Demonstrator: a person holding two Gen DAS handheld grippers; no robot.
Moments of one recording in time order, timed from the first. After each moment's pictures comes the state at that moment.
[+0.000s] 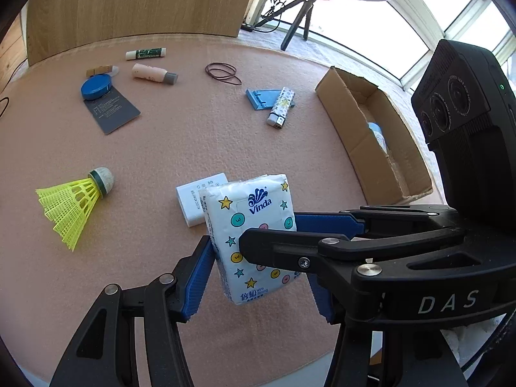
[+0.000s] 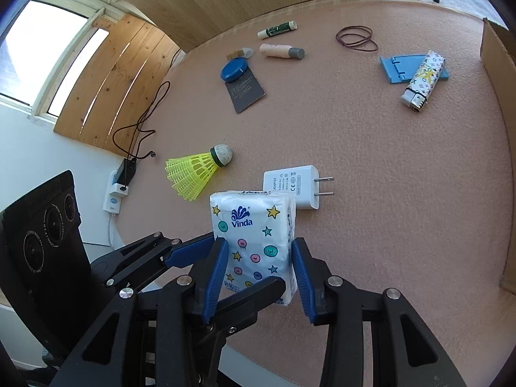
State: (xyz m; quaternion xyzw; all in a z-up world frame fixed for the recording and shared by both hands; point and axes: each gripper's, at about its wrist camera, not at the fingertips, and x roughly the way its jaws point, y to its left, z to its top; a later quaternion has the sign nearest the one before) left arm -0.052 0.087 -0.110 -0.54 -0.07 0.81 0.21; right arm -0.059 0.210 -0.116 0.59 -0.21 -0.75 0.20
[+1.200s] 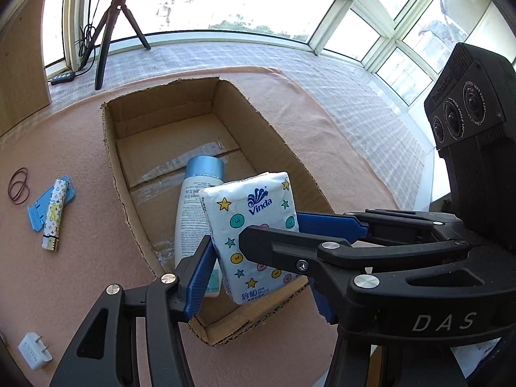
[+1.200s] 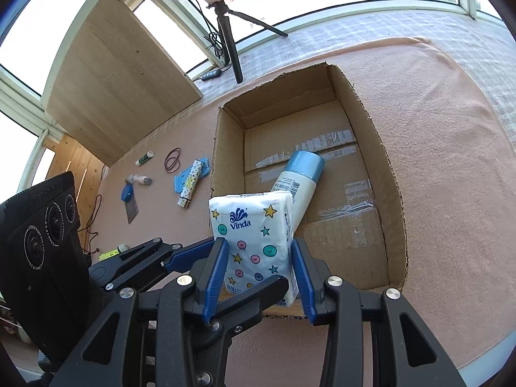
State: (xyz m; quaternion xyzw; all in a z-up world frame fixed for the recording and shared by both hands) left arm -0.101 0.363 -0.088 -0.51 0.01 0.78 0.36; right arm -0.020 0.464 -0.087 0.51 -0.27 -0.82 0.02
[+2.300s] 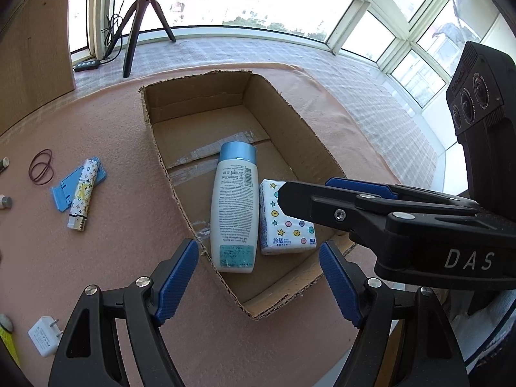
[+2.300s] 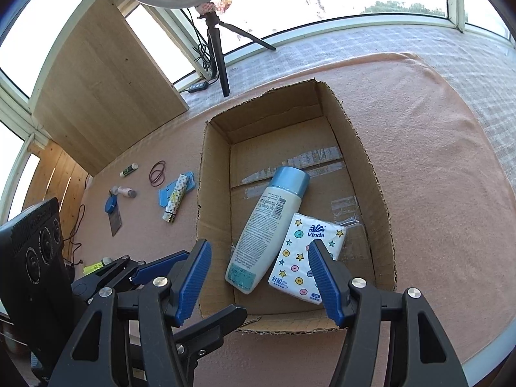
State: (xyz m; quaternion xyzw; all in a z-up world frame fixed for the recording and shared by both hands) left arm -0.102 0.318 -0.089 -0.52 0.01 0.78 0.33; right arm -0.025 0.447 -0.074 0.49 -0.24 -0.83 -0.02
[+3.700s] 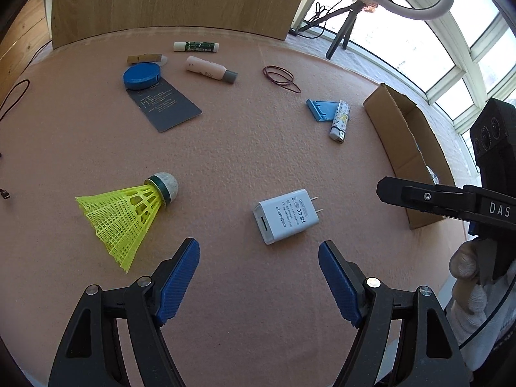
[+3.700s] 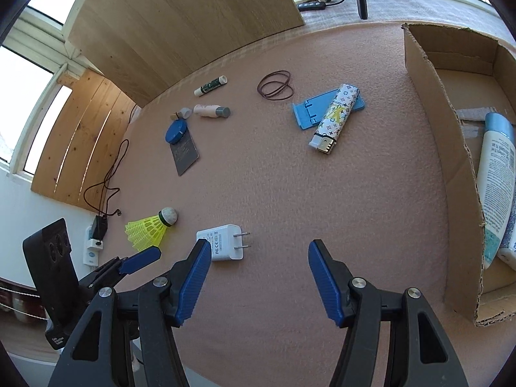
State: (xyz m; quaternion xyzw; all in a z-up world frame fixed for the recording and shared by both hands) left arm -0.078 0.022 -0.139 -0.55 -0.08 0.81 0.16; right arm -0.083 0.251 -0.124 0.56 -0.24 -0.78 0.11
